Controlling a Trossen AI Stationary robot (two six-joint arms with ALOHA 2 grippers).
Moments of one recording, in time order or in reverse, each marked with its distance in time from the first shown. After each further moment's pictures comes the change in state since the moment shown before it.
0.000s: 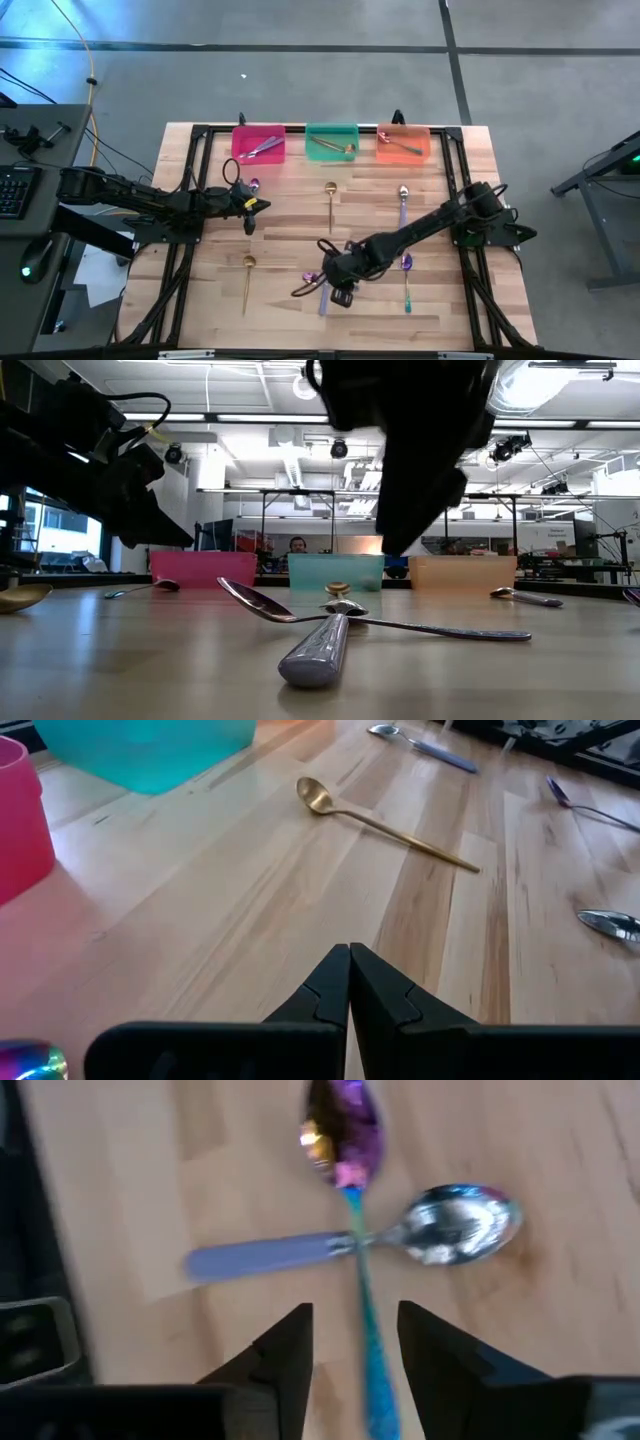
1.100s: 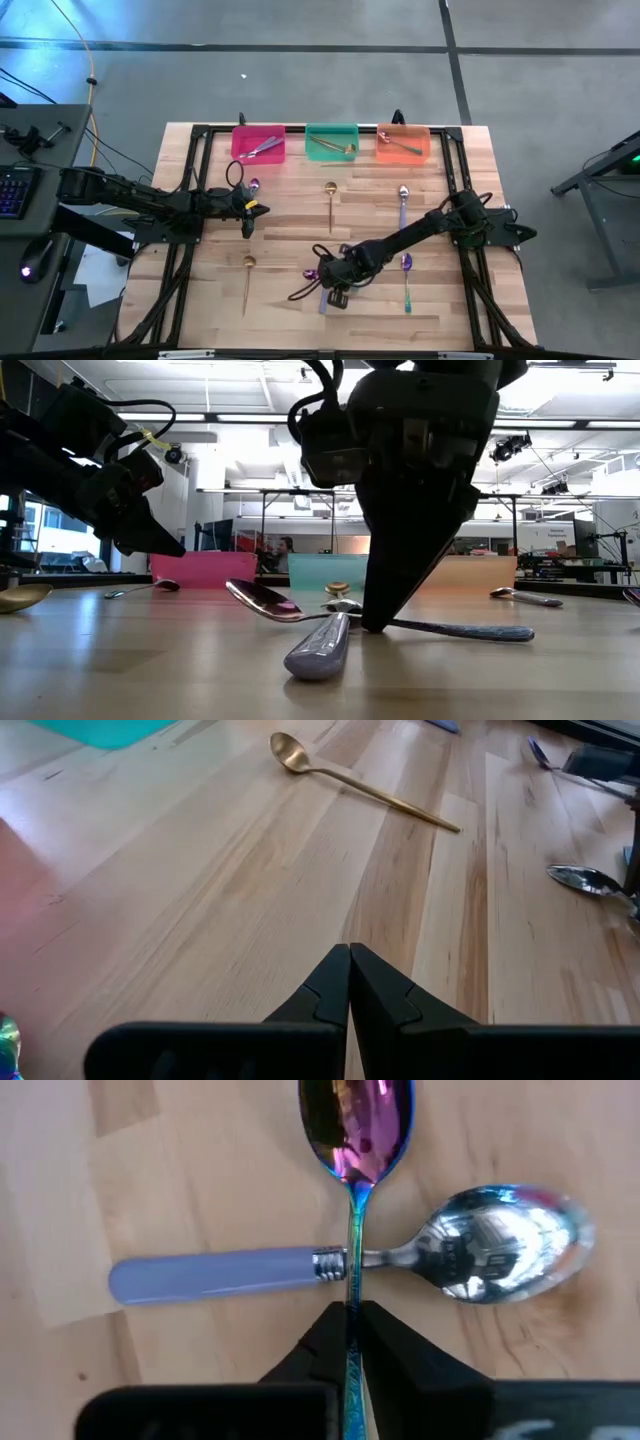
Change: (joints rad) left arm 0.001 0.000 0.000 -0.058 0.082 -0.010; right arm 0.010 0.139 0.002 0.087 -0.020 -0.049
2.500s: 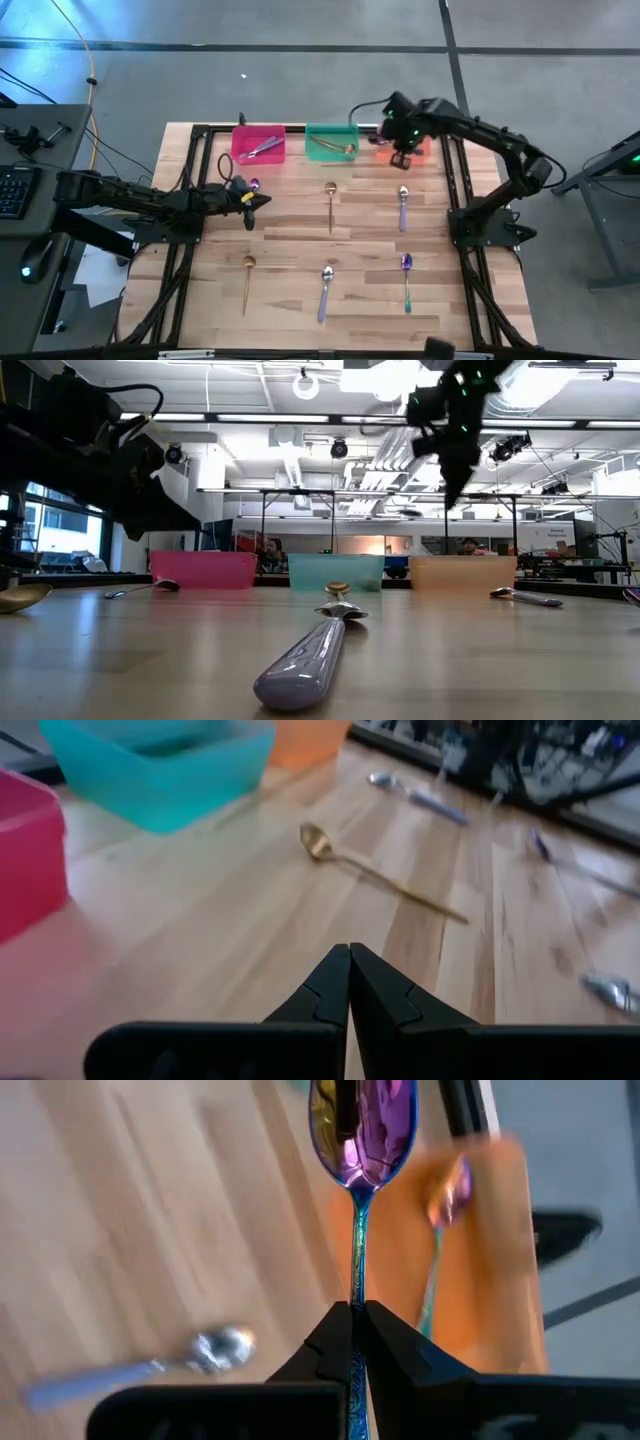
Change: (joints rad) left arm 0.040 -0.054 -0.001 0.104 -0.071 -0.021; right arm -1.070 -0.586 -0.082 -0.636 0.119 -1.059
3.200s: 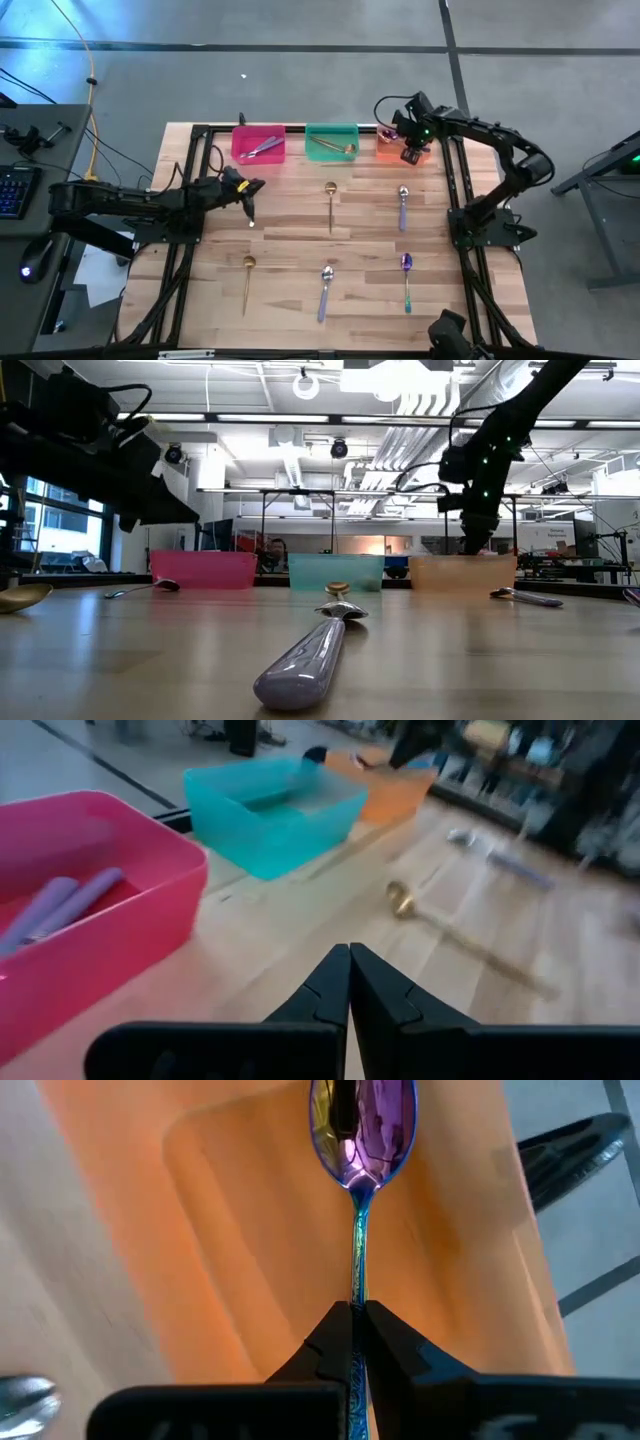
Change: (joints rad) left arm 0.104 -0.130 0.000 -0.092 -0.109 0.027; right arm -0.319 0.037 -0.354 0.492 -0.078 -0.207
